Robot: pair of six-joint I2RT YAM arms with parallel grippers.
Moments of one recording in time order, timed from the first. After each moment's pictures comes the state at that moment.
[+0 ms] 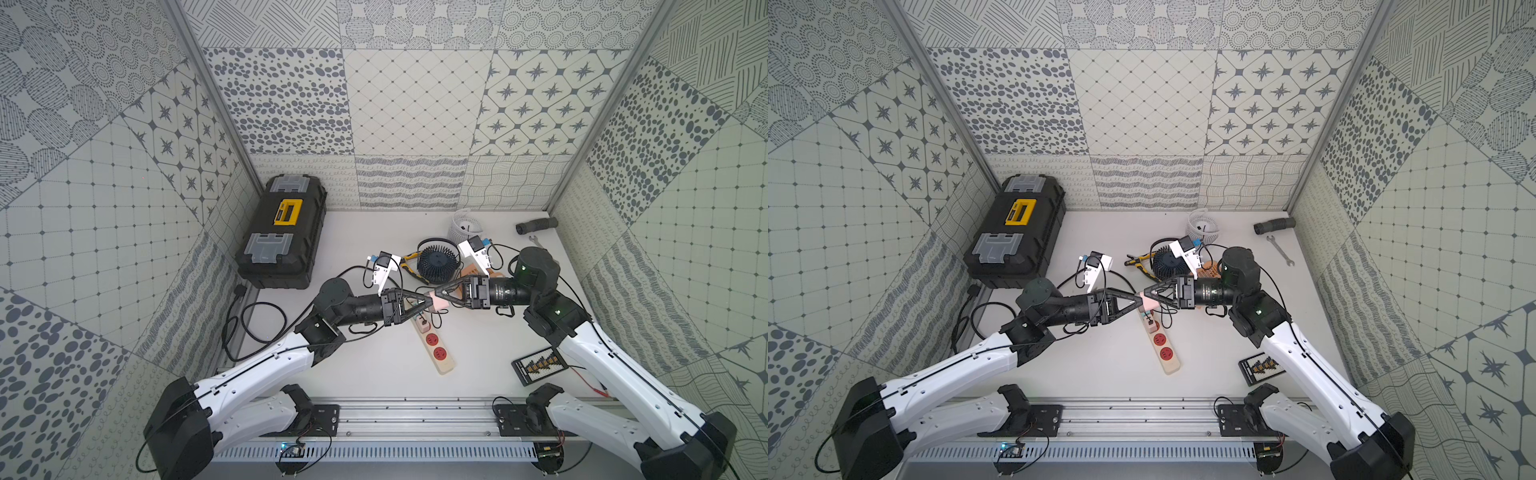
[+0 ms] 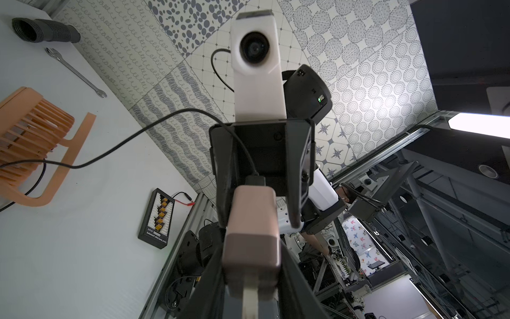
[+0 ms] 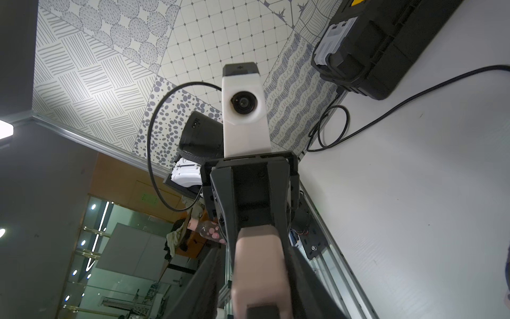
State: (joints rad) left arm -0.67 1.08 0.67 0.52 0.70 -1.02; right arm 0.54 0.99 0.91 -0.07 -0.99 0.87
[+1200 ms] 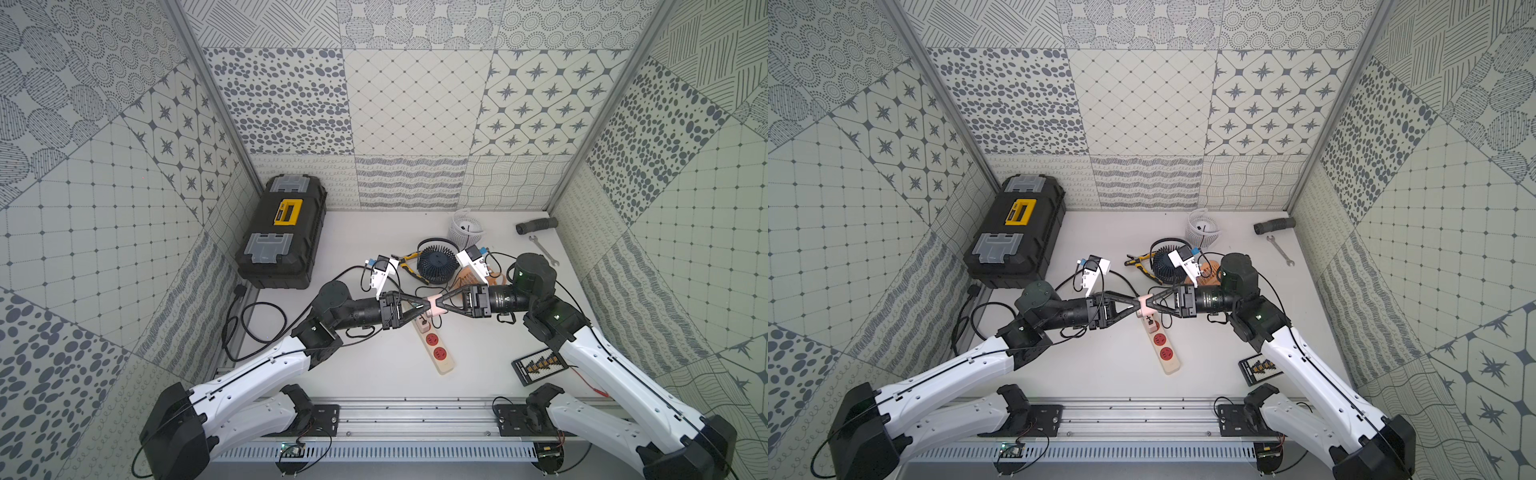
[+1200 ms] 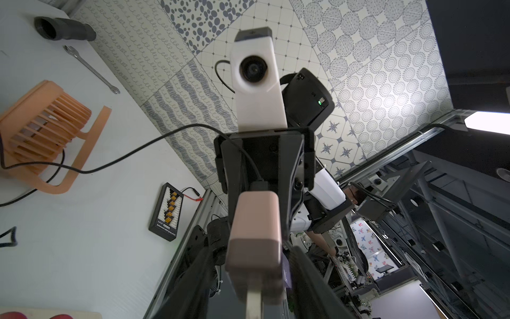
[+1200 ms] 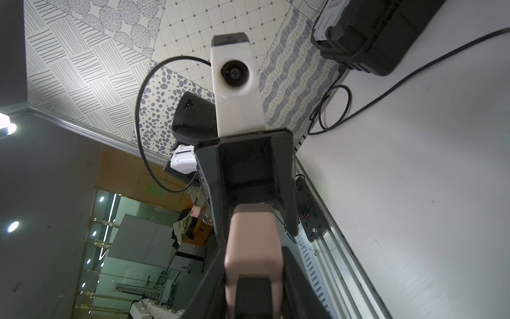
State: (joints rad) left arm -0.67 1.04 0.64 0.44 0.66 -0.98; right arm 0.54 0.95 0.84 -0.14 -1.01 0.83
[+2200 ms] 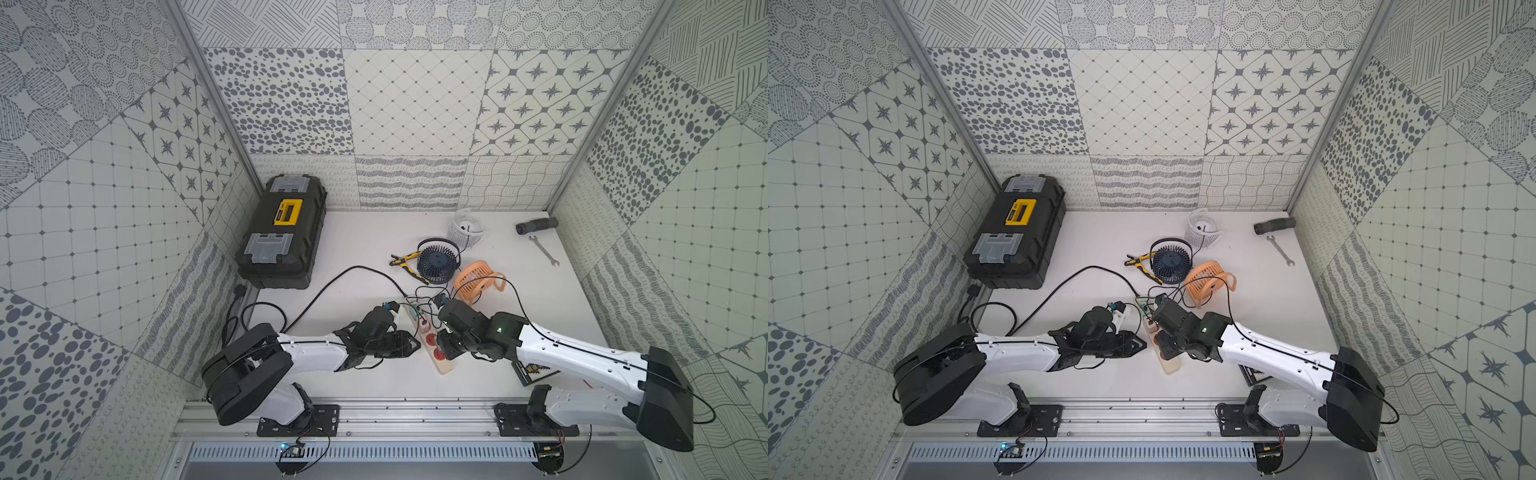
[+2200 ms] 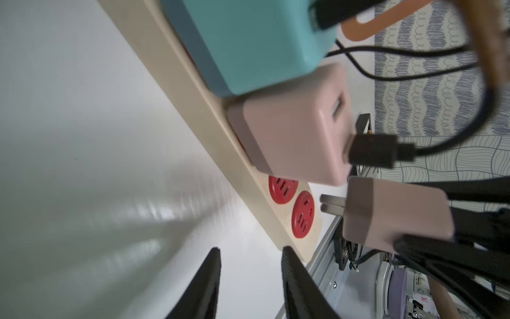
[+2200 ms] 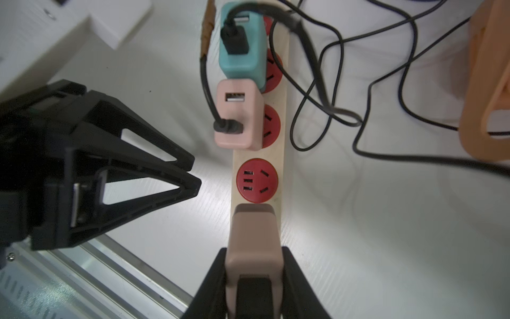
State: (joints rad) left arm -0.78 1.49 0.46 0.29 0.33 -0.92; right arm 1.01 1.23 0.83 -0.68 0.14 0.50
